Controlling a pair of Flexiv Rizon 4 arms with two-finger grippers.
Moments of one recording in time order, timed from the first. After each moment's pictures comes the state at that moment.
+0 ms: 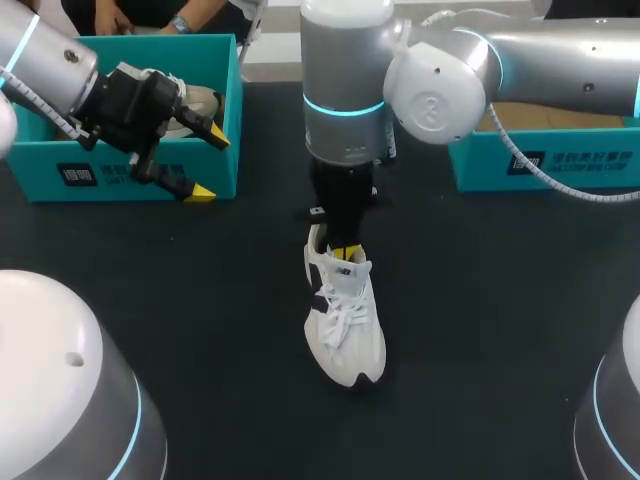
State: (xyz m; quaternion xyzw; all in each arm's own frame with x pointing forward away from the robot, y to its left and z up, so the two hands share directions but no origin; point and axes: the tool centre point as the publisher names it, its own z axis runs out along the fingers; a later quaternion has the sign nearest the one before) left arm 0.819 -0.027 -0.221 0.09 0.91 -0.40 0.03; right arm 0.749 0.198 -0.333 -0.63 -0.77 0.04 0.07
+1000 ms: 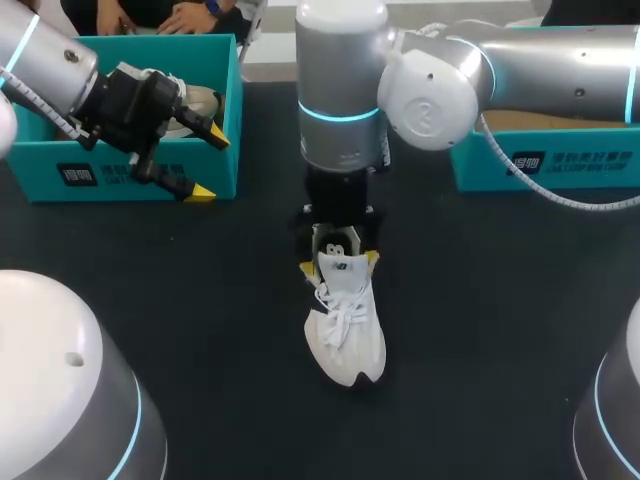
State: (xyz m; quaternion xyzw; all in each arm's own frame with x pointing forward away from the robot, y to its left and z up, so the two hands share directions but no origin) left arm 0.819 -0.027 -0.221 0.09 0.91 -0.40 0.03; right arm 0.742 0.203 -0.345 -0.62 -0.78 0.05 0.08
